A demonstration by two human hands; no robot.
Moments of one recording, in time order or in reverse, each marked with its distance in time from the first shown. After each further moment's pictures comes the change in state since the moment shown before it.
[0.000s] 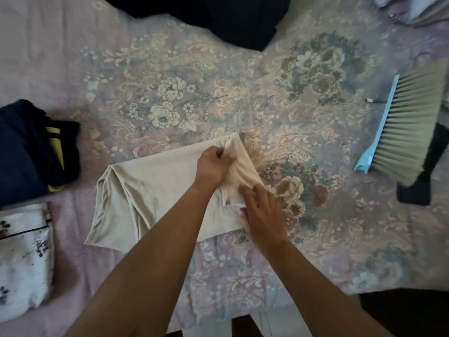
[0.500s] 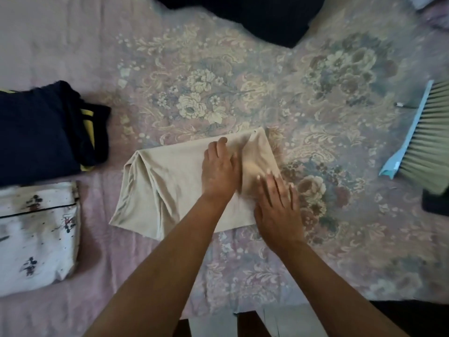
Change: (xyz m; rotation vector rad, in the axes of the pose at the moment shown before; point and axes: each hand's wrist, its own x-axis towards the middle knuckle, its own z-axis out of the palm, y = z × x) left_hand -0.025 -0.039 -0.015 0.327 0.345 0.459; right_hand -0.007 -0.012 0.005 -0.157 -0.040 0.005
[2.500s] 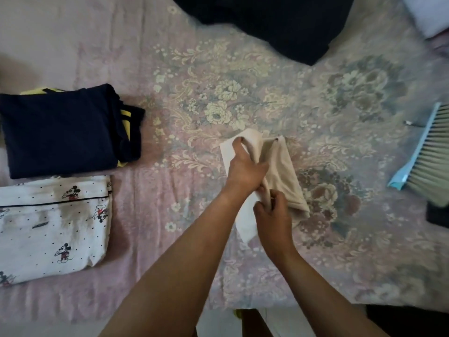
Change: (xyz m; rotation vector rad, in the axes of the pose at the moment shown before) left_hand 0.004 0.026 -0.063 -0.627 -0.362 -0.547; right_hand 0.014 -0.083 -0.083 1.229 -0.156 0.745
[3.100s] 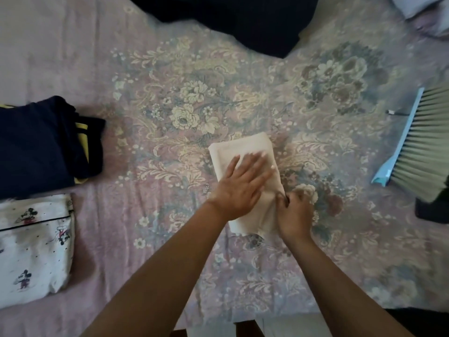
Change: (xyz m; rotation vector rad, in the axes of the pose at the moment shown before) left_hand 0.041 -0.058 0.056 1.143 0.074 1.118; right_hand 0.098 0.064 -0.072 -0.656 0.218 -0.009
